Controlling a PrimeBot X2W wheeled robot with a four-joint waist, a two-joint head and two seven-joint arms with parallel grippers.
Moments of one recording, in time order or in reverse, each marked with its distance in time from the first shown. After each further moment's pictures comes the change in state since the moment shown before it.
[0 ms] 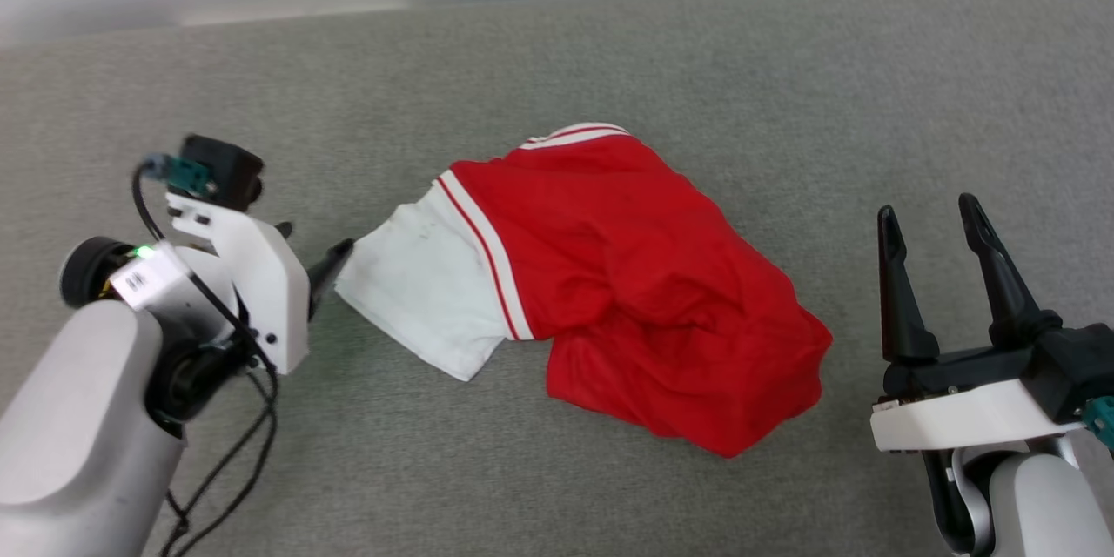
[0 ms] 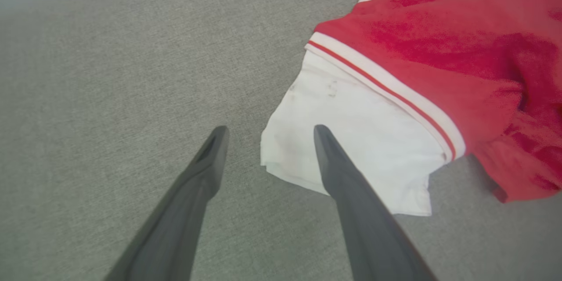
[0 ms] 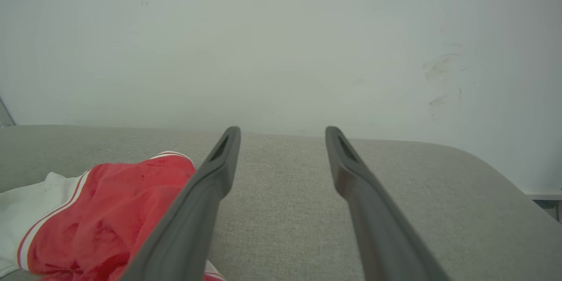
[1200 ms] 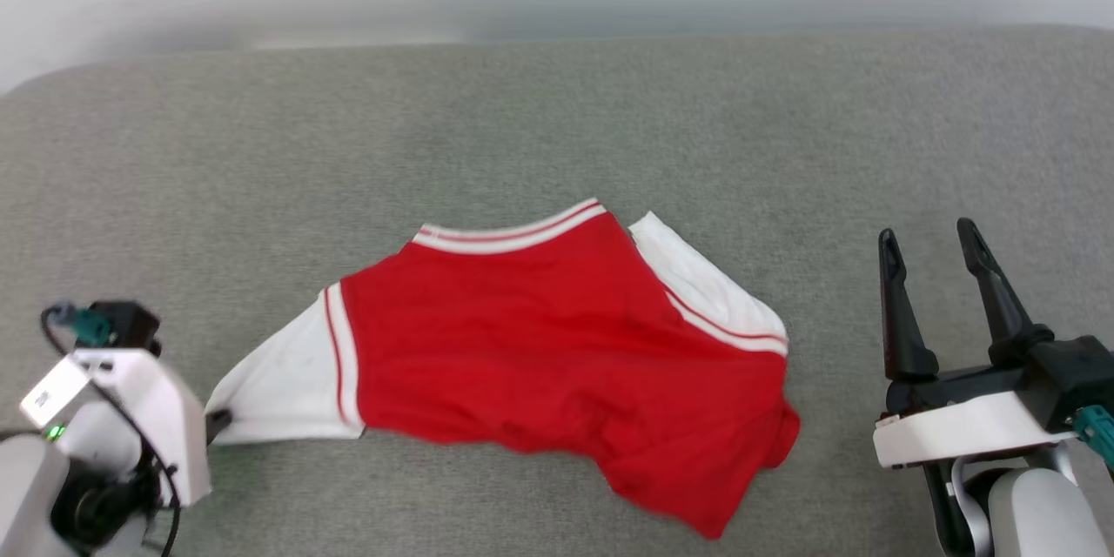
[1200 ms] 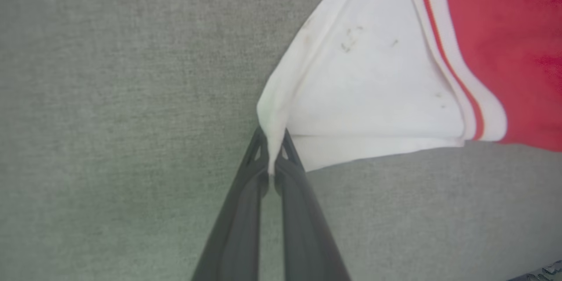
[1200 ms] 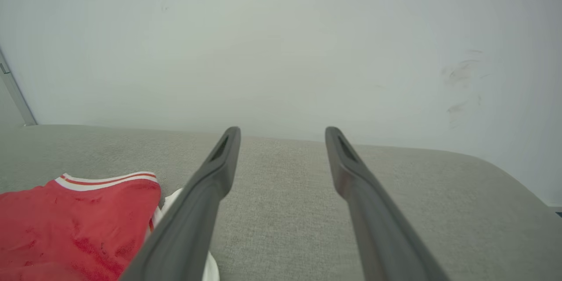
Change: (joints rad) left arm 0.145 0.155 -0.043 0.220 -0.247 0.043 0.044; right arm 0.006 0.000 -0.017 0.044 -0.007 0.000 0.000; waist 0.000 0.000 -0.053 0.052
